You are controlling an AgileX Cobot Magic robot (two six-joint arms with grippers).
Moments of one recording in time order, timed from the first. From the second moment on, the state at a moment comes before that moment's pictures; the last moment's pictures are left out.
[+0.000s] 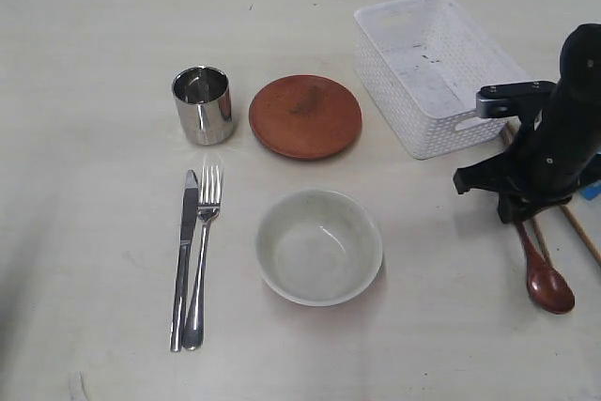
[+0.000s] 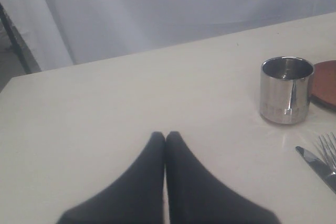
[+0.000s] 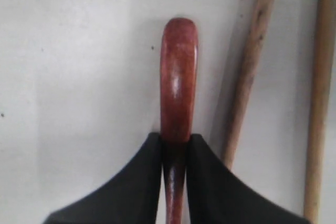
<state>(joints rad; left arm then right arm) -0.15 0.00 0.00 0.11 0.31 0.04 0.17 1.79 -0.81 -0.06 0.65 0.07</state>
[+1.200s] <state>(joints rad) -0.15 0.00 0.00 0.11 0.31 0.04 0.72 1.38 -0.80 0.72 0.30 -0.56</state>
